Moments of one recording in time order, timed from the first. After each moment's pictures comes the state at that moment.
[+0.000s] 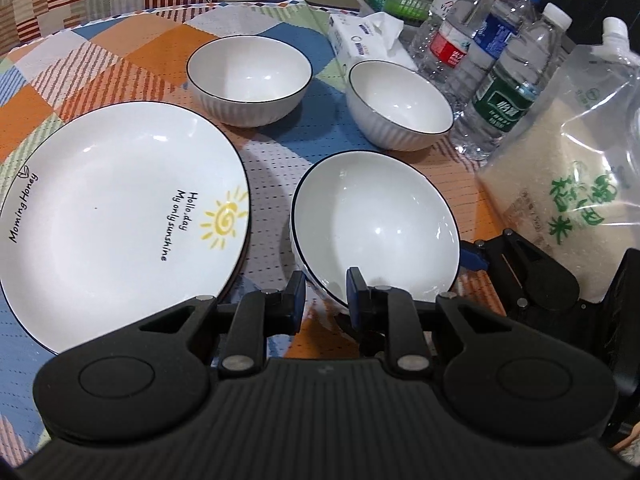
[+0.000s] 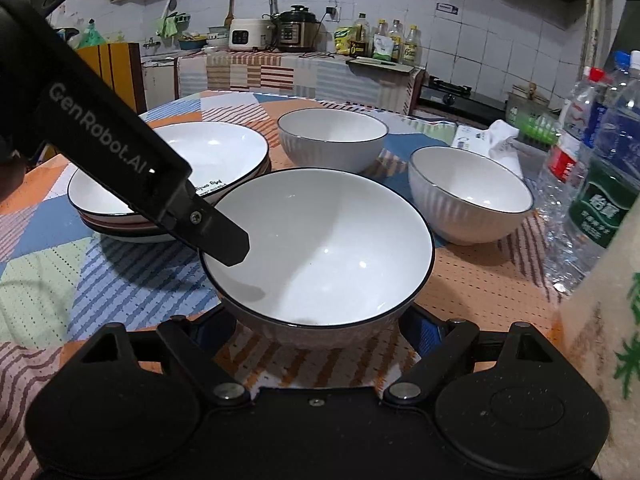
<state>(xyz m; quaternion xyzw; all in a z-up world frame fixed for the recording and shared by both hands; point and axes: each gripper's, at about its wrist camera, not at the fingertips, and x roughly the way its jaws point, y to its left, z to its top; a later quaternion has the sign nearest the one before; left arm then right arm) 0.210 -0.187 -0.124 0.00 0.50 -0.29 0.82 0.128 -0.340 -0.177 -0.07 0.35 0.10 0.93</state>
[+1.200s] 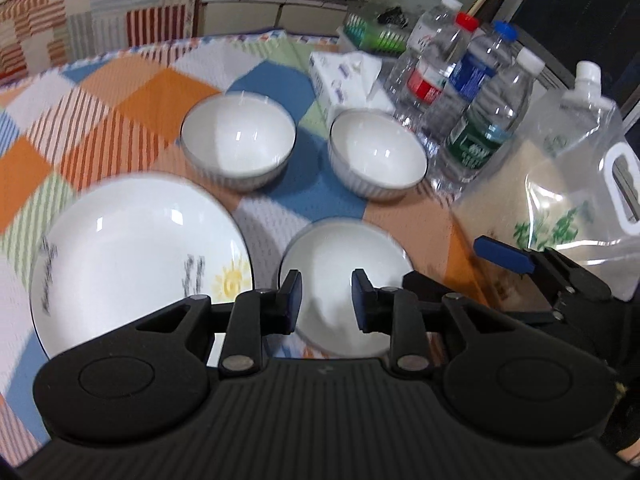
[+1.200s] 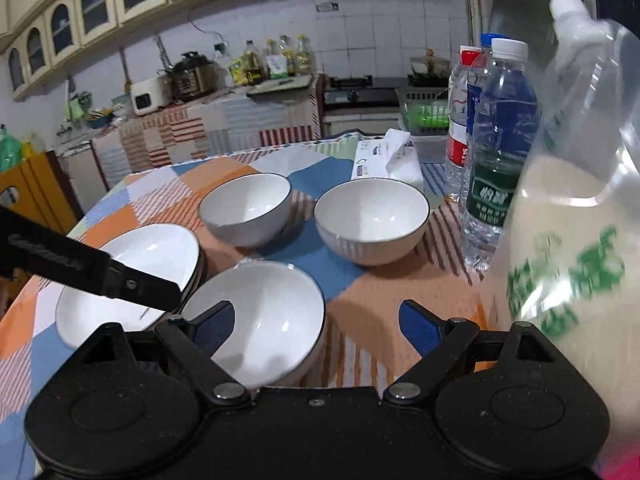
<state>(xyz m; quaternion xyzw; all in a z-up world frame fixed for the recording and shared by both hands) 0.238 -0.188 -0.062 0.01 0.48 -0.32 0.82 0.129 -0.375 -0.104 0.08 0.35 -0.03 0.93</state>
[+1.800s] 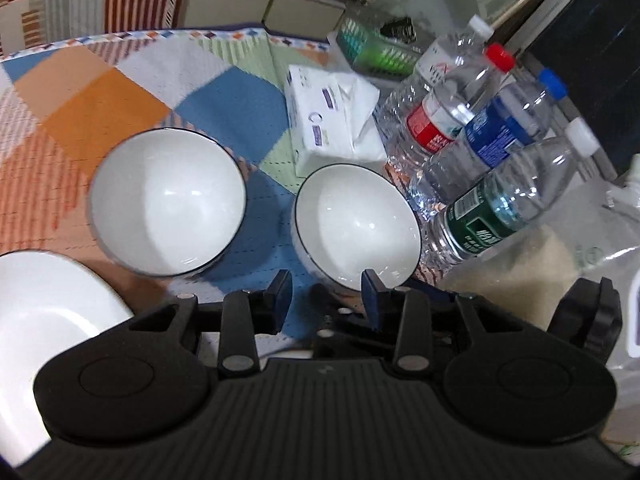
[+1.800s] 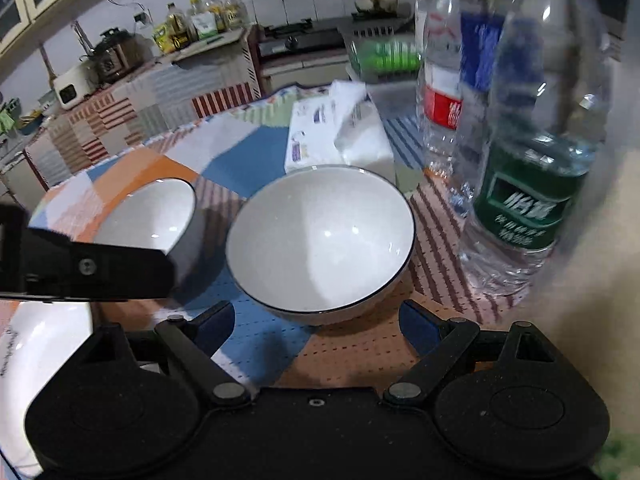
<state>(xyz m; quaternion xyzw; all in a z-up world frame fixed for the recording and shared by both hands) 0.327 -0.269 -0.096 -0.05 0.51 -0.33 0.79 0.243 -0.417 -0.157 0.13 0.42 -0.10 0.89</state>
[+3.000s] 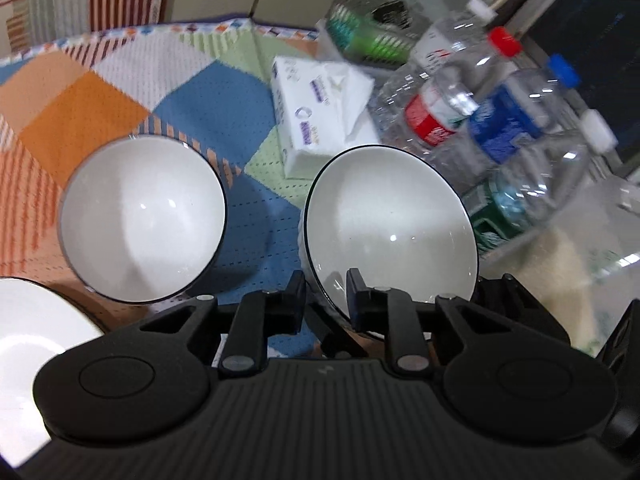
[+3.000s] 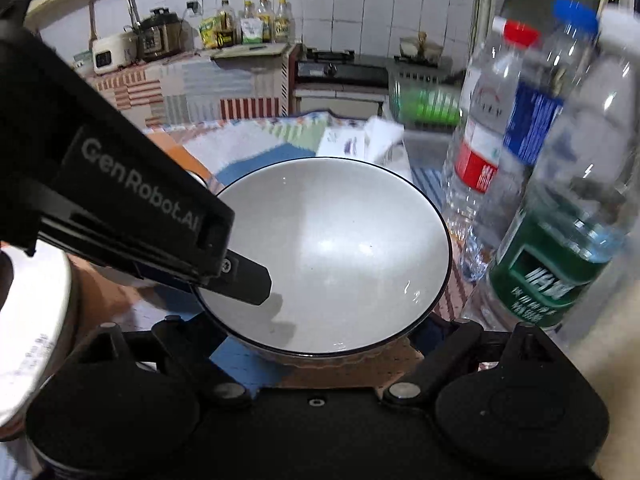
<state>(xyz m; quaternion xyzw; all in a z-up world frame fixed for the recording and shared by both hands) 0.337 -0.279 -0.096 -0.03 0.52 -0.35 0.78 0.238 -0.403 -0.139 0.02 0.37 -0.06 0.93</state>
